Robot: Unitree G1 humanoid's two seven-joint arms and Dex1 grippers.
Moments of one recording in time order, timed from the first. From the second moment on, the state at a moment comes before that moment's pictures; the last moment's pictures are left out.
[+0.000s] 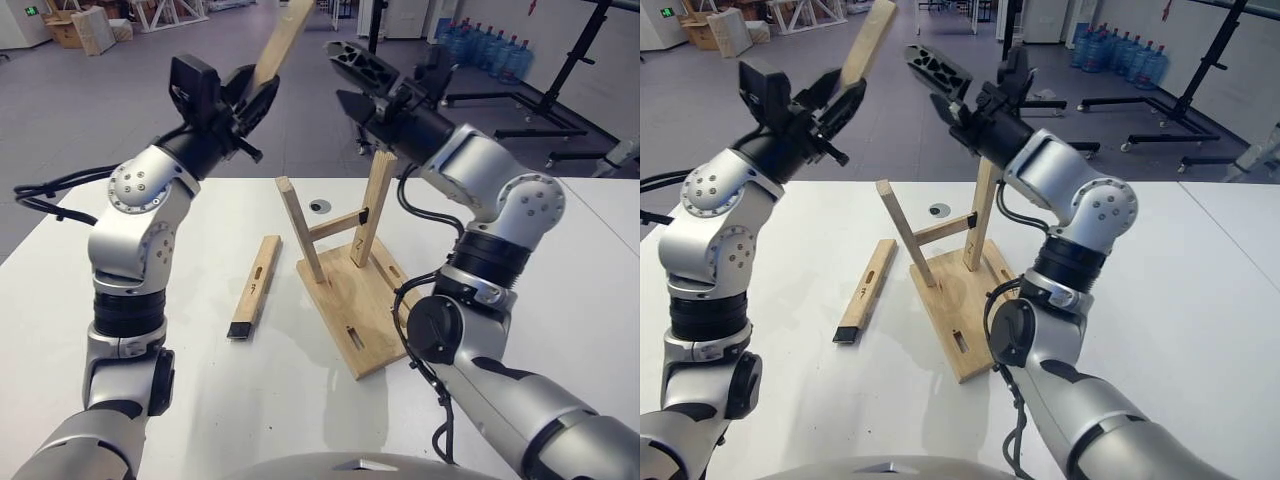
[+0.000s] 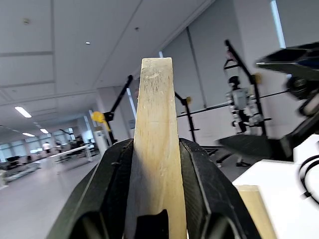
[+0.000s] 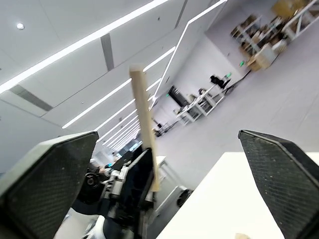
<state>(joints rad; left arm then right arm) -0.70 0.39 0.07 -0.25 -0.38 0.44 -0.42 -1.03 0.06 -0.61 0.02 1.24 1.25 -0.13</state>
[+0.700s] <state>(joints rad) -0.64 0.36 -0.02 -0.31 -0.38 0.47 -0.46 -1.07 0.05 -0.47 0.15 1.38 0.98 -0.22</state>
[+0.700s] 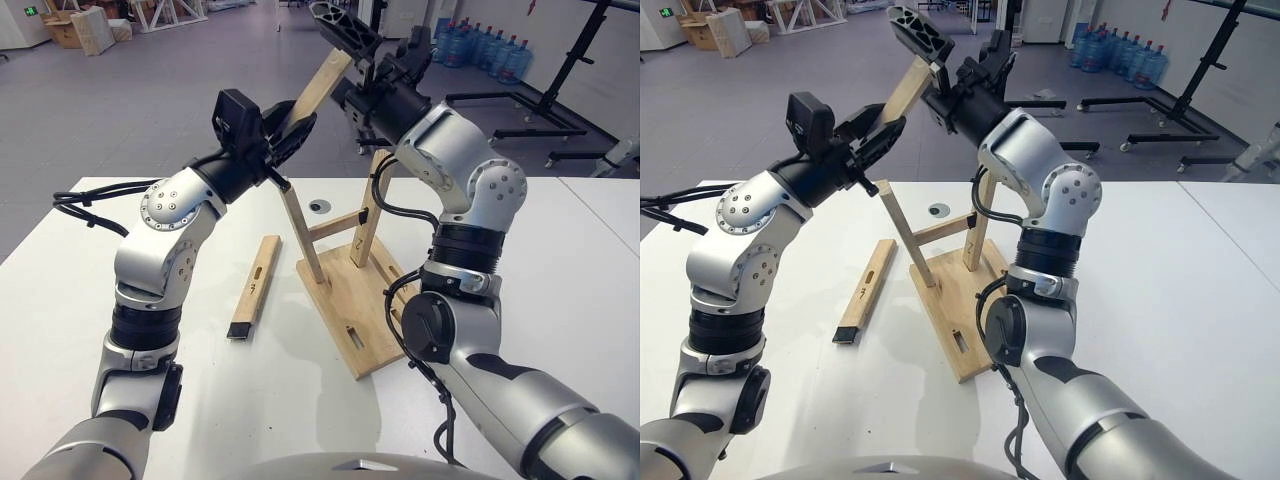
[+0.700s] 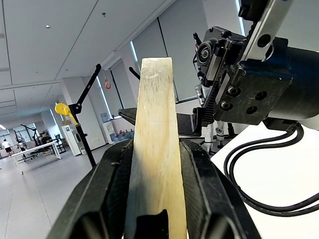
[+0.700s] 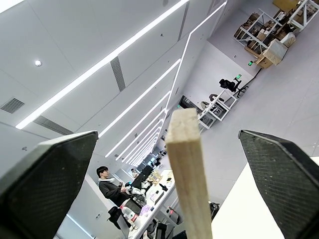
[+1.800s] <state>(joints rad) -0.64 0.36 -0.02 -0.33 -0.38 0.47 -0.47 -1.04 0.01 -0.40 0.15 1.40 0.91 -0.24</state>
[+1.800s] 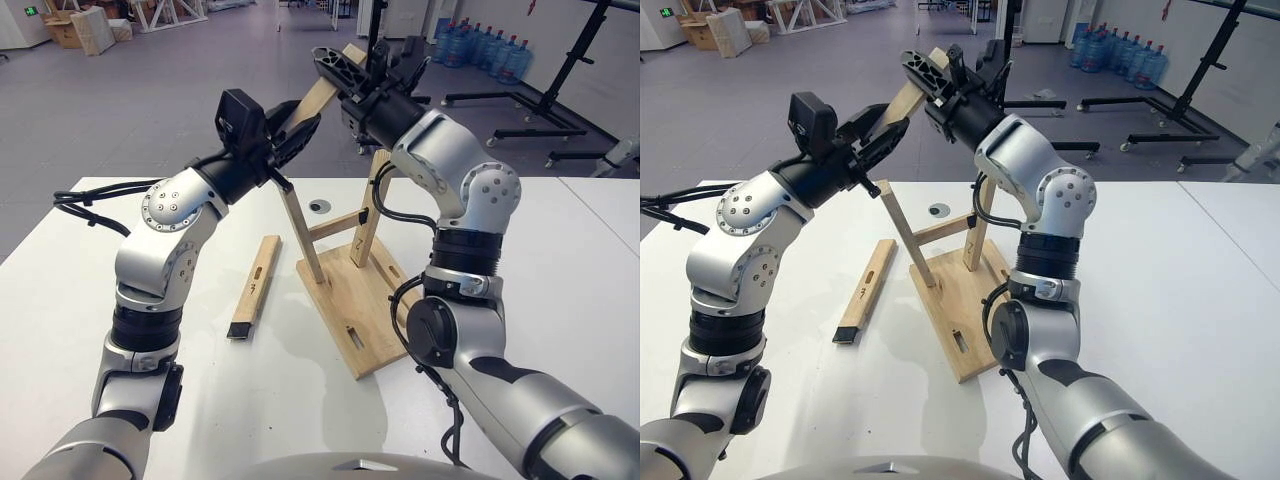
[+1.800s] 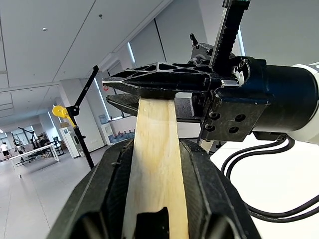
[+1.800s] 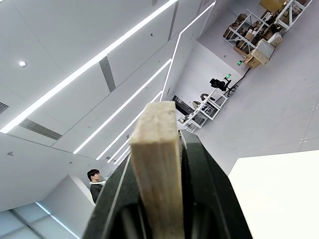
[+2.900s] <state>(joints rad) -0.49 0.34 0.48 -0.33 -0.89 0.61 -0.21 -0.35 -0.41 -0.31 -0.22 0.89 0.64 0.12</state>
